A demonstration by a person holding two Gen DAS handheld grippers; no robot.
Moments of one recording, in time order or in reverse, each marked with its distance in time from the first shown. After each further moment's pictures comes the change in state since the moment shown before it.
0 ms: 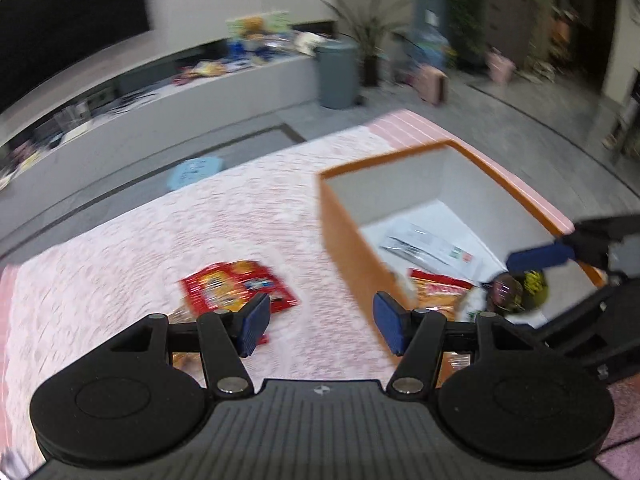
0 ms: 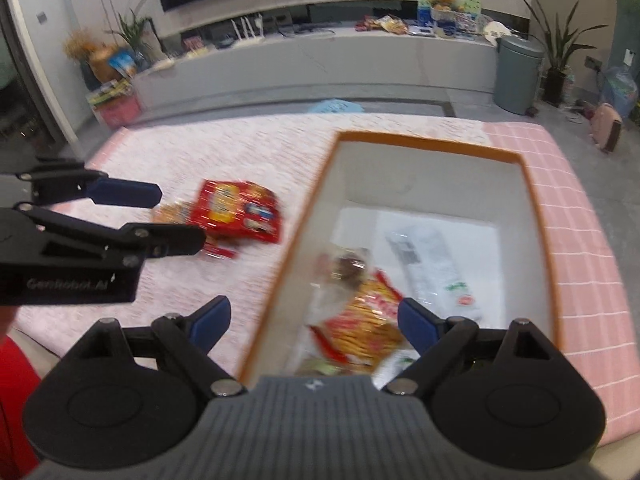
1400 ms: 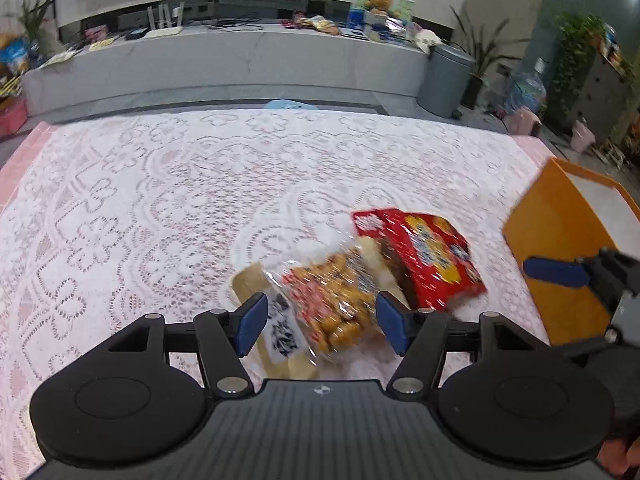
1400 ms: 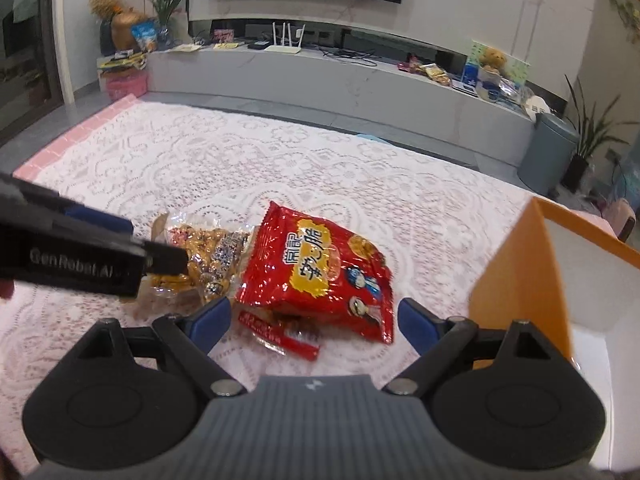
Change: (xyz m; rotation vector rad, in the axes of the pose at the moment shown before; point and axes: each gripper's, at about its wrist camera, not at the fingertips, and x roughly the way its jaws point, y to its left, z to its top) left arm 0.081 0.179 -0.070 -0.358 0.035 0.035; right arm 0.175 0.138 0.029 -0.240 -0.091 -0.118
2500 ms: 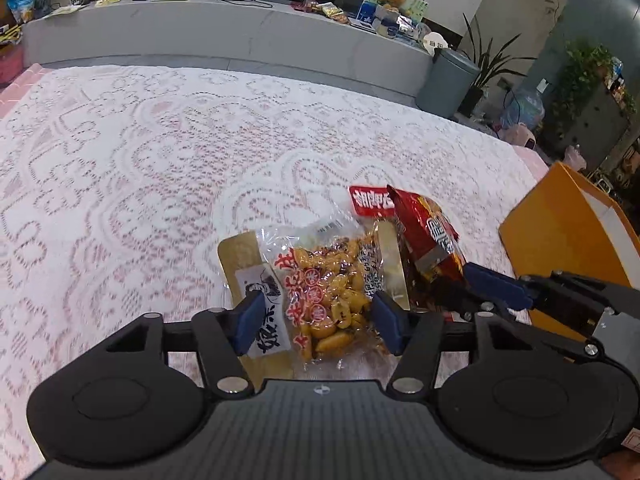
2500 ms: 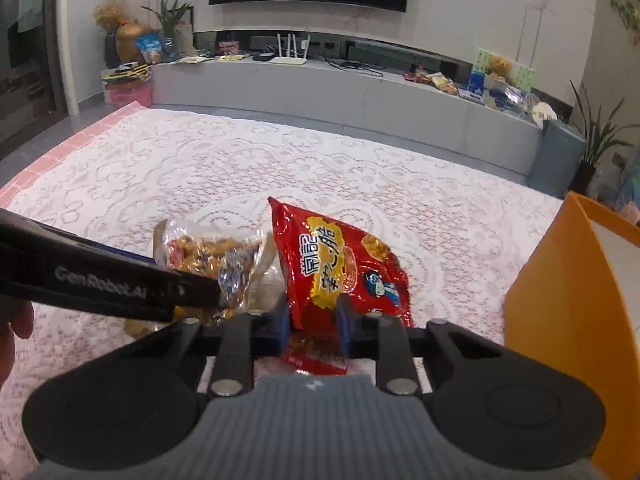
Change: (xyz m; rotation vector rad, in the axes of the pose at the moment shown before) left arm 0.015 0.006 -0.019 -0.097 0.033 -0.070; right arm 0.019 0.014 -0.008 0.007 -0.055 0.016
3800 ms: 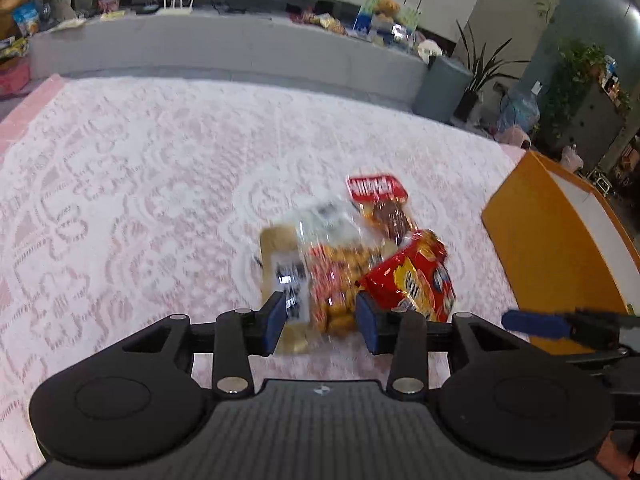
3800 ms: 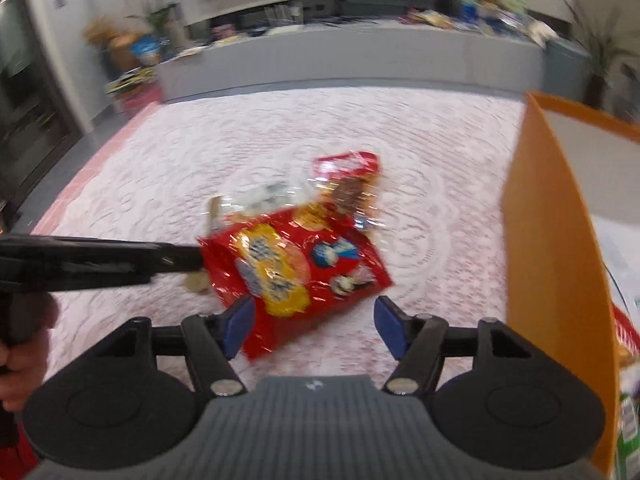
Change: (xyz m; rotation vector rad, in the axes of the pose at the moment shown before) left arm -0.044 -0.001 -0.019 0.027 -0.047 0.014; right arm -0.052 -0.019 -0.029 0.235 0.149 0.125
